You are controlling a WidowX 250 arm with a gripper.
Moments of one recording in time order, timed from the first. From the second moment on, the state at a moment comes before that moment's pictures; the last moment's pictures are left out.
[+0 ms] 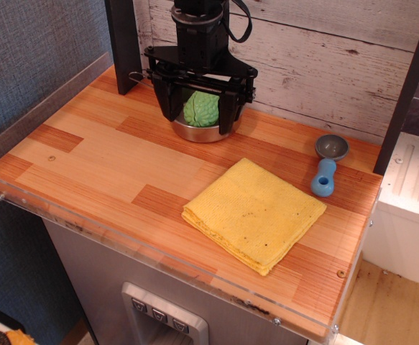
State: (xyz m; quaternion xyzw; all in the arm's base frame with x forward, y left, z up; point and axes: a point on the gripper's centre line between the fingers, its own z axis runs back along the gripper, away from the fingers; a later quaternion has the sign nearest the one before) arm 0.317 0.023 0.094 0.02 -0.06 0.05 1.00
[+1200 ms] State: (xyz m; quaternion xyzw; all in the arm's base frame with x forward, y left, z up) arm 0.293 -0.046 0.011 0.02 -0.04 -0.09 1.00
